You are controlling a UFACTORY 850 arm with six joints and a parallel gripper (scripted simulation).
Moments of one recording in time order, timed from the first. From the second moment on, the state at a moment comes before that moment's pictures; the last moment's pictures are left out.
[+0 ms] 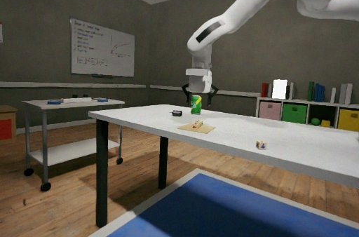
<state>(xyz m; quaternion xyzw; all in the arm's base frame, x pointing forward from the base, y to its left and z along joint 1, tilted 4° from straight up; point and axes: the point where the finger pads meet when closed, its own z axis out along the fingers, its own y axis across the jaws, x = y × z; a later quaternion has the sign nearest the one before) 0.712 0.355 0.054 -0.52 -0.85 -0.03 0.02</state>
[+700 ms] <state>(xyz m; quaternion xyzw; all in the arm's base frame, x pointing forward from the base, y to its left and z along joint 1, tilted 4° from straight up) 0.713 0.351 0.107 -0.52 -0.85 -0.03 0.02</state>
